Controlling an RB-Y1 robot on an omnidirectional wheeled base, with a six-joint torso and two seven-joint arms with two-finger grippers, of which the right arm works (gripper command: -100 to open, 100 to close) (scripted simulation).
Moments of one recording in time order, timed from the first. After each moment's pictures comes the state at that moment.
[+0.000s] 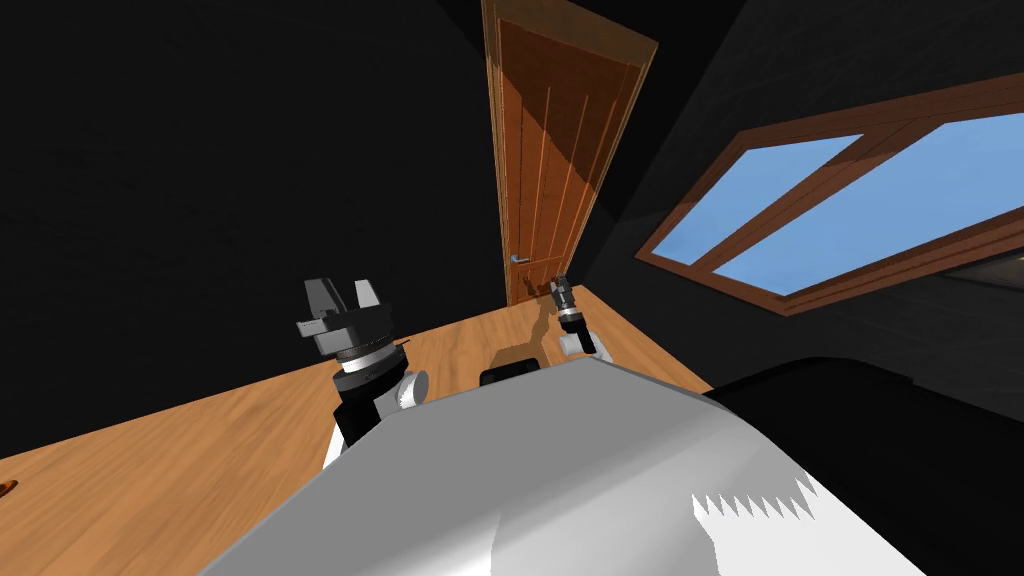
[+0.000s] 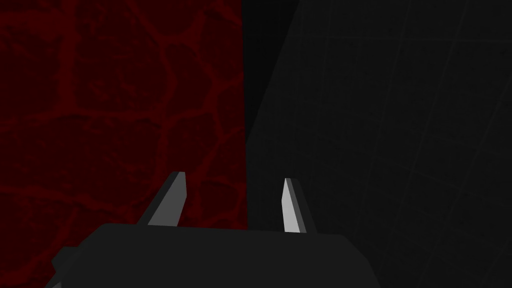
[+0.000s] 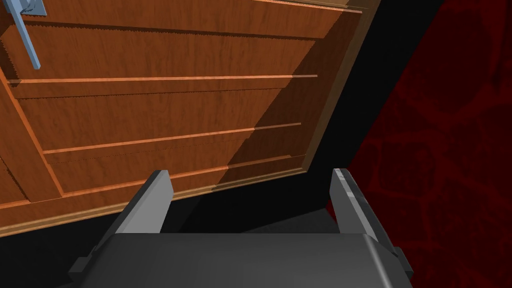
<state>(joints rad) 0.37 -0.10 -0.01 -1.90 0.05 -0.49 -0.04</state>
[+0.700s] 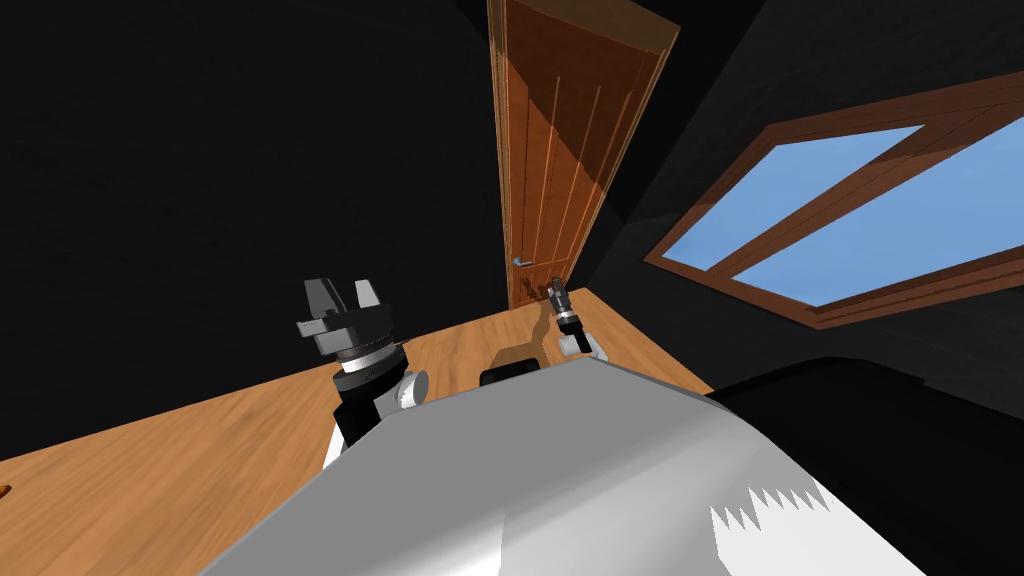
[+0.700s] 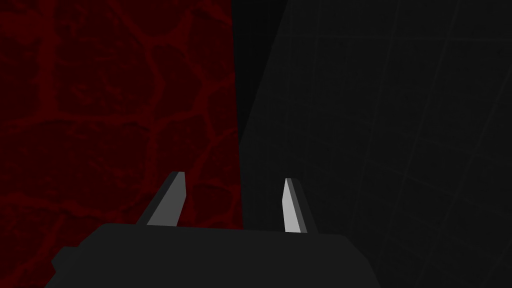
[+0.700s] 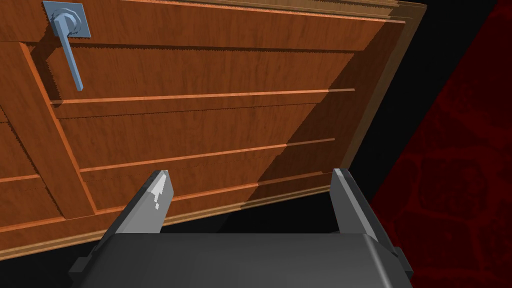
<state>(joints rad) 0.33 -0.13 -0.01 -1.73 0.05 -0.54 -0.08</state>
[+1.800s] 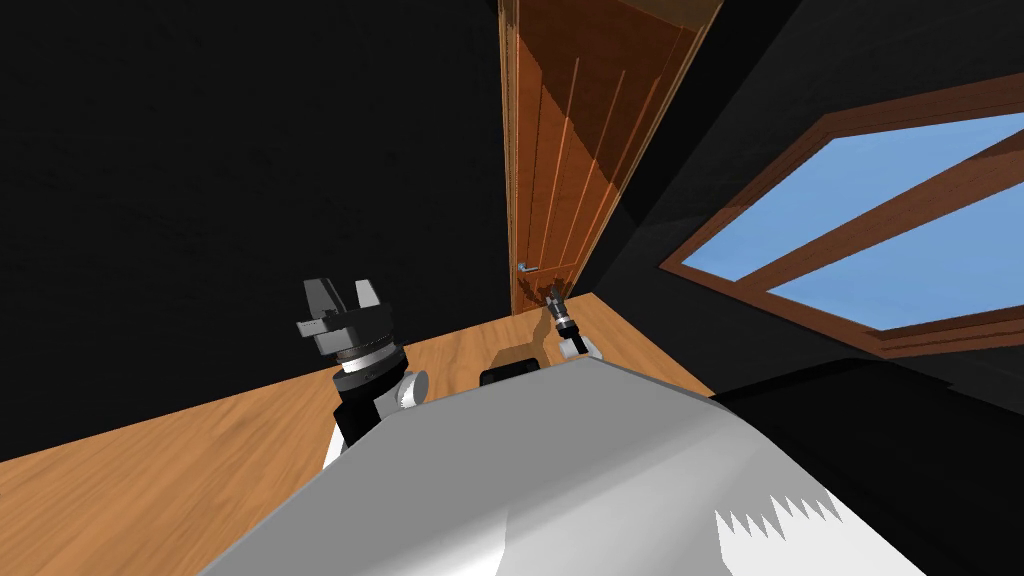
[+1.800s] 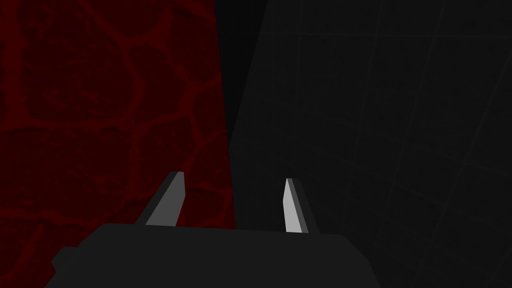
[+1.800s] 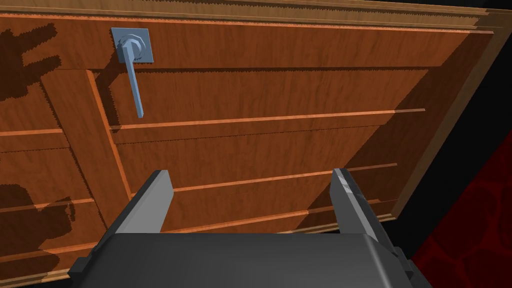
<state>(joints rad) 0.25 -0.18 0.00 -1.45 0.05 -0.64 -0.15</state>
